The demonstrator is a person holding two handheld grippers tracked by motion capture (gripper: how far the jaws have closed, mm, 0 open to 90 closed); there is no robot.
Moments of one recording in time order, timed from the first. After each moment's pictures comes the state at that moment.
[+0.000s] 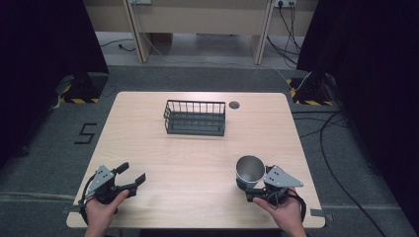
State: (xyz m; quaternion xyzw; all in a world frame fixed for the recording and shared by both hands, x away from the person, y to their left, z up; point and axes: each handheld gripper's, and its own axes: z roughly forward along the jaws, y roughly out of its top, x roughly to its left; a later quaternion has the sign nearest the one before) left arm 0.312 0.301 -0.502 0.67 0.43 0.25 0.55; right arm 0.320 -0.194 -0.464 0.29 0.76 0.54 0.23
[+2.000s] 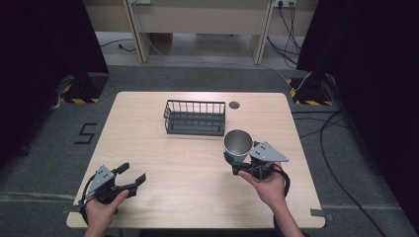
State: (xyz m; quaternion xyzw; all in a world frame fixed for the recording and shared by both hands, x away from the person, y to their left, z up) left arm 0.312 0.300 -0.502 0.67 0.43 0.24 0.55; right arm 0.371 -0.153 -0.427 0.28 0.73 0.56 0.27
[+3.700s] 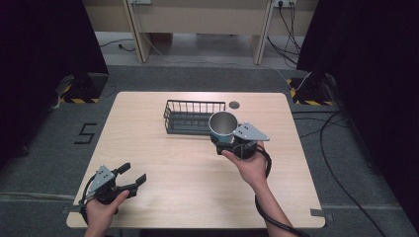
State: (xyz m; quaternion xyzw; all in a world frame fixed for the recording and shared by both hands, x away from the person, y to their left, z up) left arm 0.311 0.299 -0.502 0.68 0.42 0.24 0.56; right arm 0.419 -0.109 -0.410 0.29 0.72 0.57 0.28
